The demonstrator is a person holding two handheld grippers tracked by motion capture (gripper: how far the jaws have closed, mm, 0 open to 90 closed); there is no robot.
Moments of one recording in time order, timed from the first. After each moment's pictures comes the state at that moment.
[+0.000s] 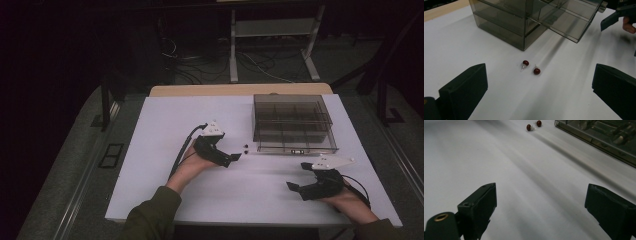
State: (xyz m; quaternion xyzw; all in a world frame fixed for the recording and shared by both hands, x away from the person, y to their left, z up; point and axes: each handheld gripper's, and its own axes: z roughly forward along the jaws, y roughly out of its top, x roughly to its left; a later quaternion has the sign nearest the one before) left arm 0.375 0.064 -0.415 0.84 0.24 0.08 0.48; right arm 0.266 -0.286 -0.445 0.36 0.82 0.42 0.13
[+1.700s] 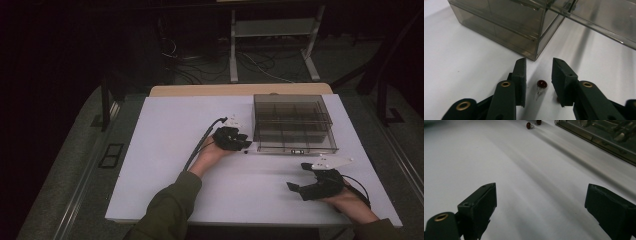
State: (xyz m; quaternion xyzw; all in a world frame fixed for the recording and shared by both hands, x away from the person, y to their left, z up) left arm 0.427 0.016 -0.452 0.87 0.21 0.05 0.44; right arm 0.267 -0.287 -0.445 0.36 0.83 0.42 0.13
